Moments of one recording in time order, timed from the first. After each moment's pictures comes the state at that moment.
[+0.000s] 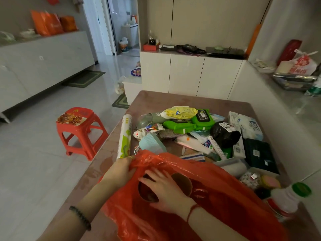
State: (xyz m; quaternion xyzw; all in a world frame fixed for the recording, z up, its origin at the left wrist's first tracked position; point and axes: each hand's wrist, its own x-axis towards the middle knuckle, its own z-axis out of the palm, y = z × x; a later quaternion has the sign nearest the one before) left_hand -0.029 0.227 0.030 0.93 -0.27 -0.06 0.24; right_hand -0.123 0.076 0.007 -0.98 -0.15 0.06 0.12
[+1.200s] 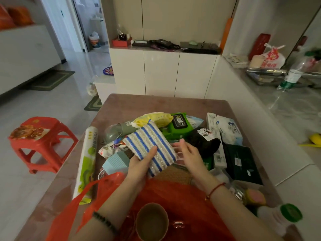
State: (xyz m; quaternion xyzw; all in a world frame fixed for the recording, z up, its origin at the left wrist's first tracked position) left_hand -0.004 0.048 0.037 0.58 0.04 -0.28 0.76; right_hand -0.059 -0.087 0.036 -0.73 0.25 -0.11 0.63
